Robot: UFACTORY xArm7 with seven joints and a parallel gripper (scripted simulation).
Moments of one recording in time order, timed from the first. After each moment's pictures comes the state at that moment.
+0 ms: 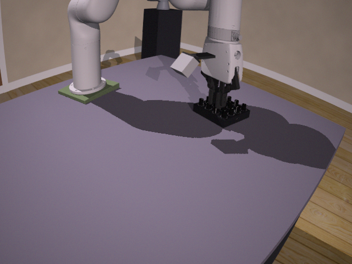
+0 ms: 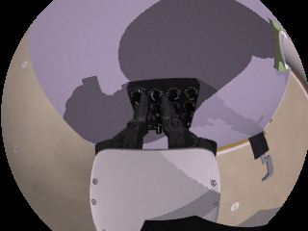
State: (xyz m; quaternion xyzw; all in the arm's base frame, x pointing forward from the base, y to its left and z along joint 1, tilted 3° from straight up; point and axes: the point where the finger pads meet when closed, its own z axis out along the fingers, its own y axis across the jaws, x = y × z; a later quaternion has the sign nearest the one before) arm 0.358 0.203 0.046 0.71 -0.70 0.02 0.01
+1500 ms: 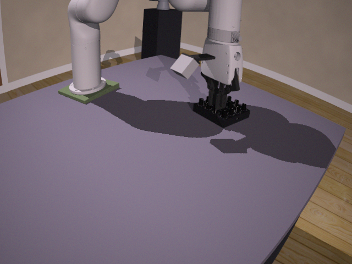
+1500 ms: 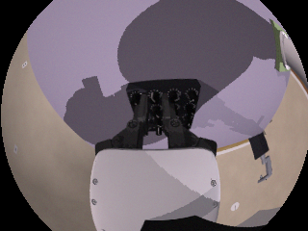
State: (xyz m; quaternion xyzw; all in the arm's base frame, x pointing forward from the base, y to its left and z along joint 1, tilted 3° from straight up) arm 0.358 0.203 0.043 0.71 -0.70 0.02 0.01
